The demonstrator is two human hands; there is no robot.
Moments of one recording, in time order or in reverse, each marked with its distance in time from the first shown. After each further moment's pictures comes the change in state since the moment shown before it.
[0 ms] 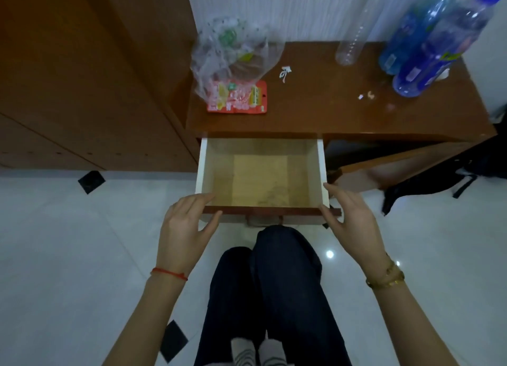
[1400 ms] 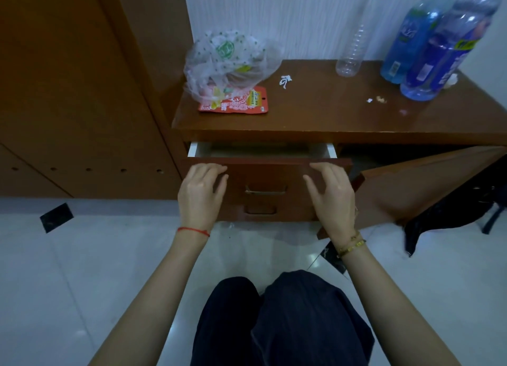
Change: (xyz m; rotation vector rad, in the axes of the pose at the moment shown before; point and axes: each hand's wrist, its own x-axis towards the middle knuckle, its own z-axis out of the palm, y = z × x) left_hand 0.084 -0.075 0.159 0.005 0.428 0.163; right_hand 0.092 0.056 0.148 -0.036 0.563 -0.228
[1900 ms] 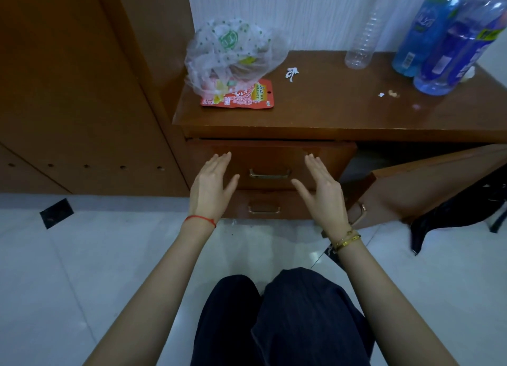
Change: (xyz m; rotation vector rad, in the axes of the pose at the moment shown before) left_hand 0.014 -0.009 0.024 -0.070 -0.273 -0.129; right_hand 0.004 0.003 0.035 0.097 -0.280 0.105
